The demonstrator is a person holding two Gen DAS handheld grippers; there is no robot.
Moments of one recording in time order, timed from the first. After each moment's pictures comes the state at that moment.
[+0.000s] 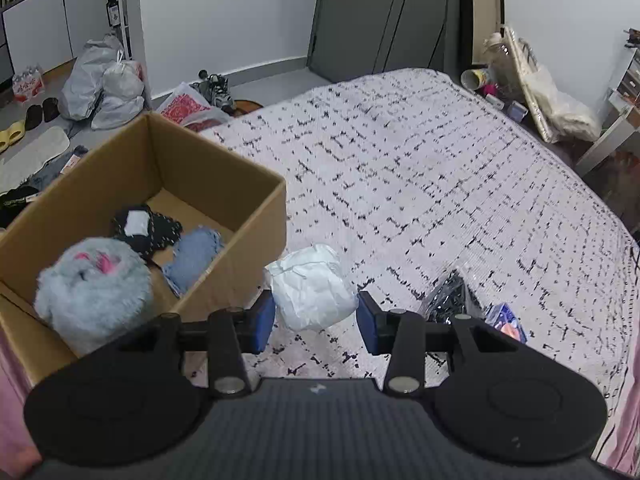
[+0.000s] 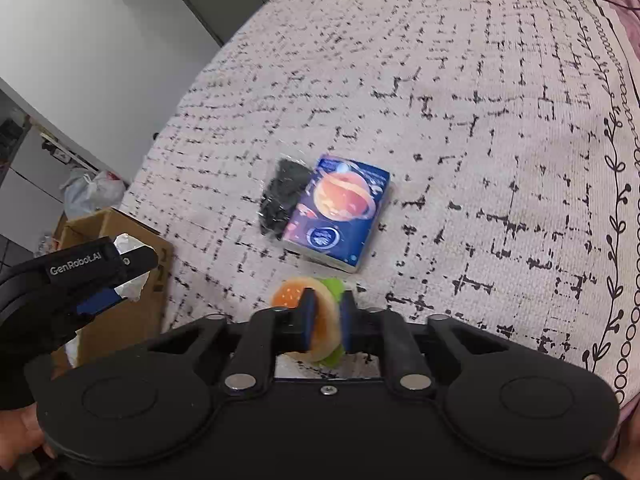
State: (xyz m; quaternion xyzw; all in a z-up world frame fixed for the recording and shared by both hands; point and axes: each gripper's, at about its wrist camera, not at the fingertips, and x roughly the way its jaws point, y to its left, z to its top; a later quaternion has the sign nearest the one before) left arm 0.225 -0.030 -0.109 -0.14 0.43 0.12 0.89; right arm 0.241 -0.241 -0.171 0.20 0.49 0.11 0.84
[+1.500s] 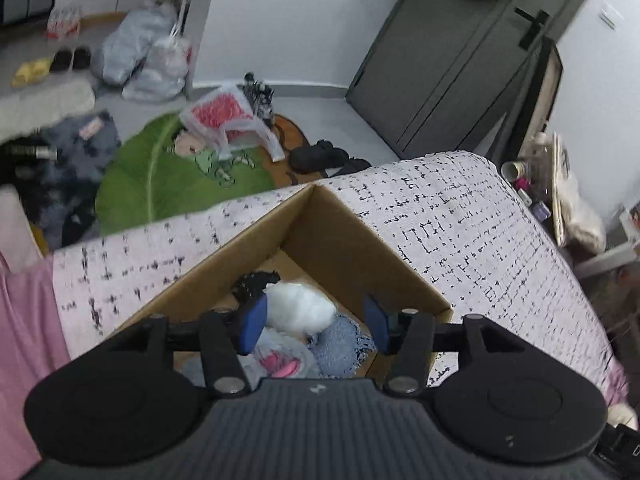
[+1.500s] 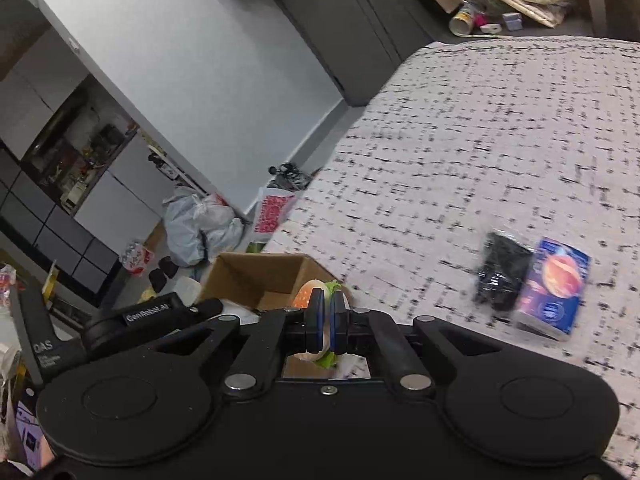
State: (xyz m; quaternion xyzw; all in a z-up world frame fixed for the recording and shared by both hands) left arm 0.203 0.137 -0.094 -0.27 0.38 0.14 0.87; right arm 0.243 -0.142 -0.099 0.22 0.38 0.24 0.86
